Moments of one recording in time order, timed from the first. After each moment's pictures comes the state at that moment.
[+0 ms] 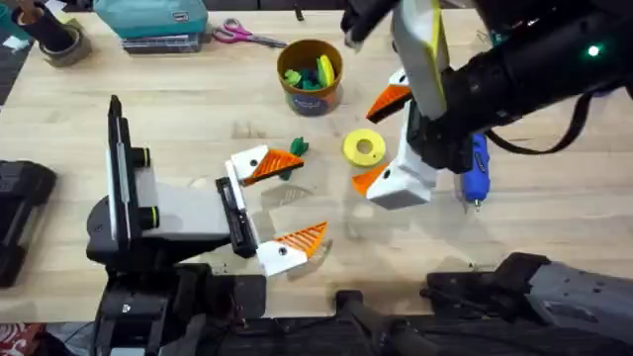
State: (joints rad) left arm 0.00 0.01 0.01 -0.14 1.21 0.07; right arm 0.68 1.27 1.38 -1.24 -0.32 -0.50
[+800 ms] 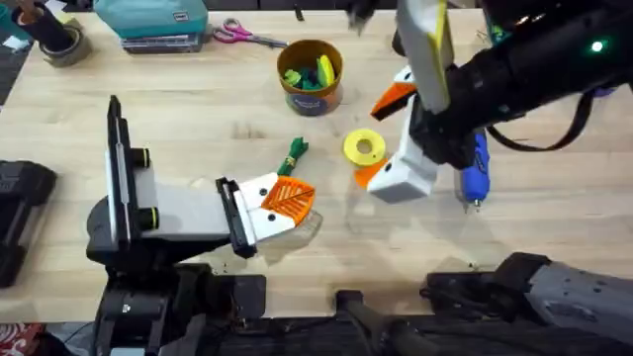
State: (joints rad) left arm 0.00 0.01 0.01 -0.14 1.21 0.08; right arm 0.65 1.27 1.38 -1.24 -0.32 -0.47
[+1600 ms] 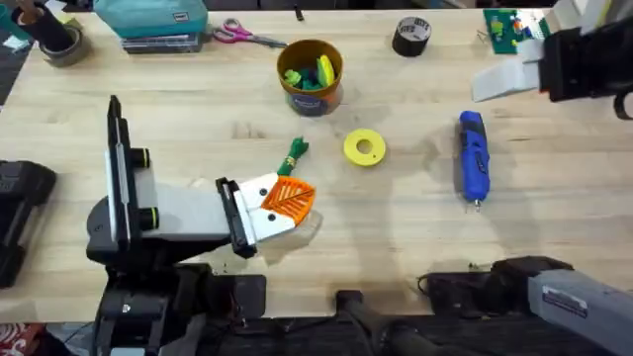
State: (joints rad) left arm 0.00 0.01 0.01 -0.14 1.21 0.08; right arm 0.06 1.19 1.38 -1.31 -0.03 -0.03
